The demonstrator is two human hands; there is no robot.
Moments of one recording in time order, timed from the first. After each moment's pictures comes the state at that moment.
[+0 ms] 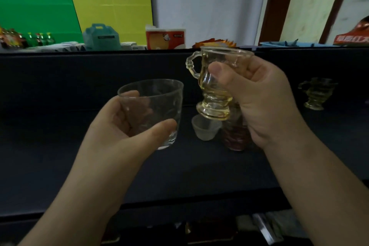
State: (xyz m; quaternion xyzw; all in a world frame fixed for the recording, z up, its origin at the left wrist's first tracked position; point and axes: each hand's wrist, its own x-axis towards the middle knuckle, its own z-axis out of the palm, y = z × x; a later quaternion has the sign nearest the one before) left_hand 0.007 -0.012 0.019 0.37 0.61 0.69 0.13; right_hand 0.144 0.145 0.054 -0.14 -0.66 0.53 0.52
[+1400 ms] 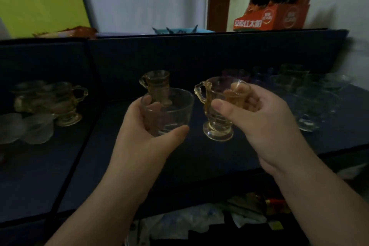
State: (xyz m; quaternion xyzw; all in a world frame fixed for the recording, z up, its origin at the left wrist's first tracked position) left_hand 0.386 0.337 -0.021 0.38 0.64 0.64 0.20; right_hand 0.552 0.445 0.003 -0.29 -0.67 0.48 0.49
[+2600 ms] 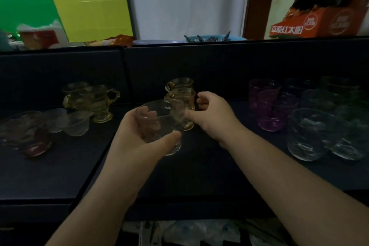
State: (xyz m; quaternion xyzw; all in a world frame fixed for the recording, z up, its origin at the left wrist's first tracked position) left_hand 0.375 0.322 -0.011 0.32 0.69 0.64 0.14; right_hand 0.448 0.502 -0.009 -0.27 -0.78 0.50 0.28
